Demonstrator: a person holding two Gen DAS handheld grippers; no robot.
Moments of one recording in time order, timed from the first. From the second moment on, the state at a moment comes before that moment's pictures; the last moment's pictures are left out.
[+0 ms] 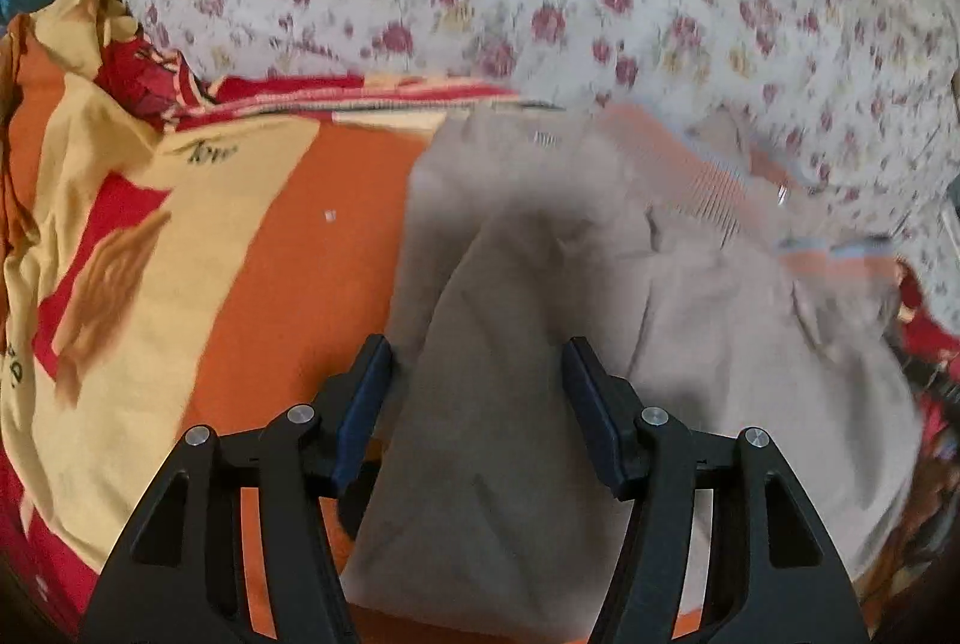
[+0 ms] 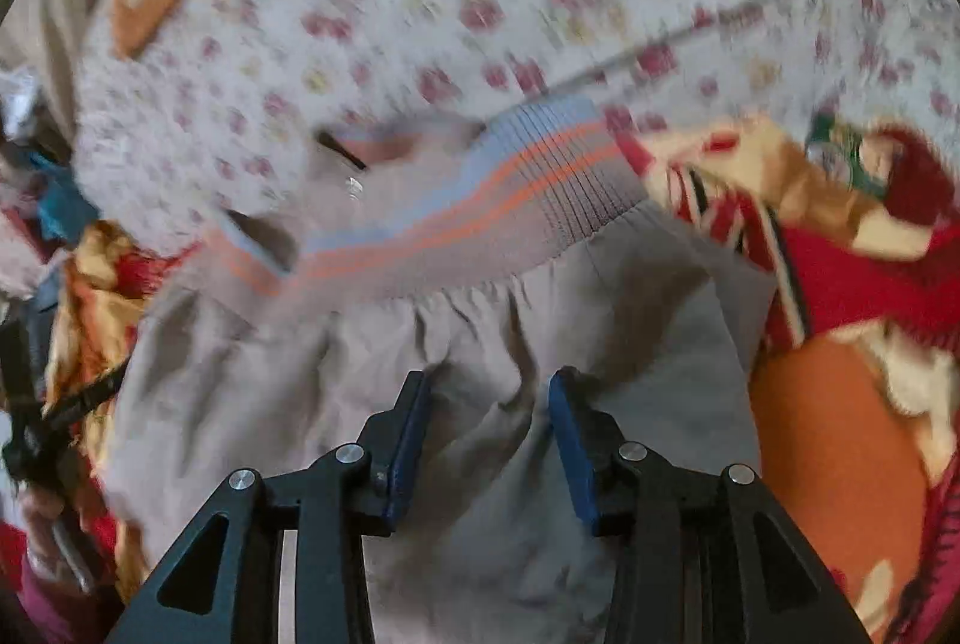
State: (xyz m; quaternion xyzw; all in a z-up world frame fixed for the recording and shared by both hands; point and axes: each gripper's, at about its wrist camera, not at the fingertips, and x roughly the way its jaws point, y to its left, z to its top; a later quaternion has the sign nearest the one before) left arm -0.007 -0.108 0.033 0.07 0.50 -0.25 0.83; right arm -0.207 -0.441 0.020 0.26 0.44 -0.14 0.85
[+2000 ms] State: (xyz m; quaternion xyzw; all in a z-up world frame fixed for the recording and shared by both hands) left arm -0.032 -0.068 0.022 0.06 0.51 -0.33 0.79; right arm -0.321 -0.406 0.012 0.27 0.43 -0.15 0.85
